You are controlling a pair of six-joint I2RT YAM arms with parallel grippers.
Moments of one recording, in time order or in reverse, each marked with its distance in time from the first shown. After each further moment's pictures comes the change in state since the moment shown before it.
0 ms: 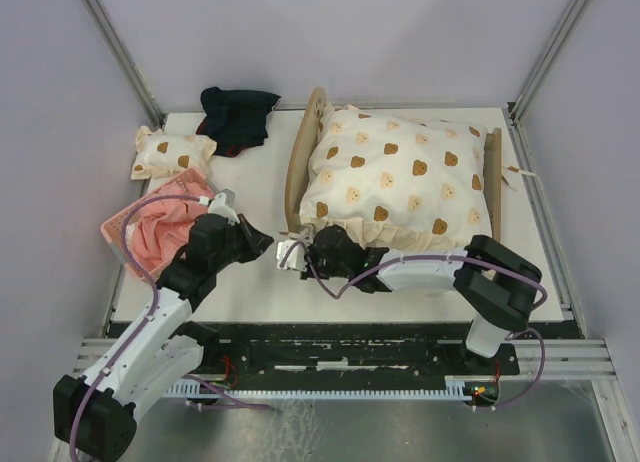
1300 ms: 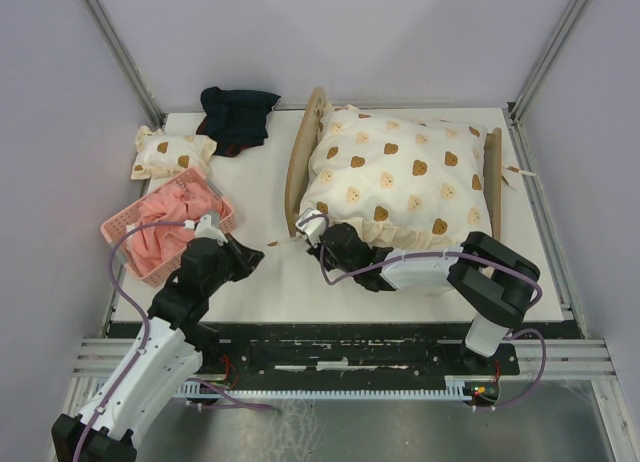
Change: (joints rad) left arm 0.000 -0.270 -0.162 -0.111 -0.093 -0.123; right arm -0.063 -0.021 -0.089 0.171 0.302 0.523
